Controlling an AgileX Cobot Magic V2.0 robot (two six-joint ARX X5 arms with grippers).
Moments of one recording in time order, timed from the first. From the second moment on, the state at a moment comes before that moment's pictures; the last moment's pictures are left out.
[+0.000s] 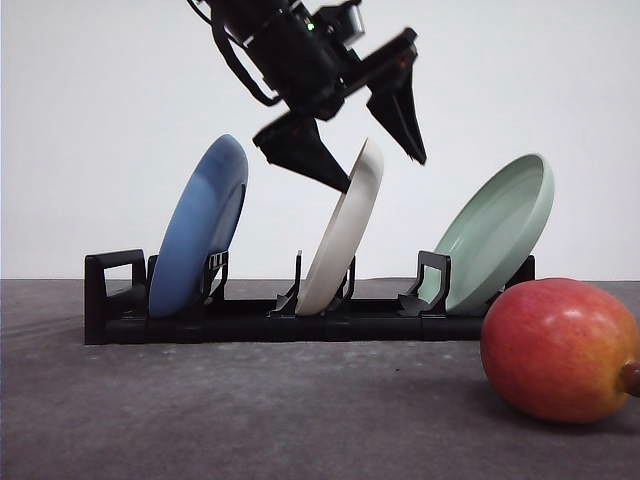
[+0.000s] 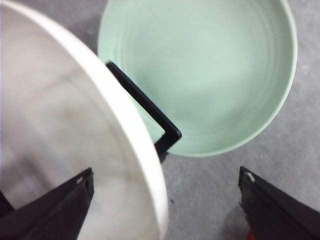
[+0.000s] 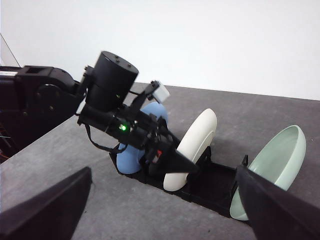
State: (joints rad) left_arx -0.70 1.83 1.52 -0.43 0.21 -0.12; right_arx -0.03 0.53 0.99 -0.67 -0.73 0.12
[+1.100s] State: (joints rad) left_arx -0.75 1.63 1.52 -0.51 0.20 -0.11; right_arx 0.01 0.53 0.99 -0.70 -0.73 0.12
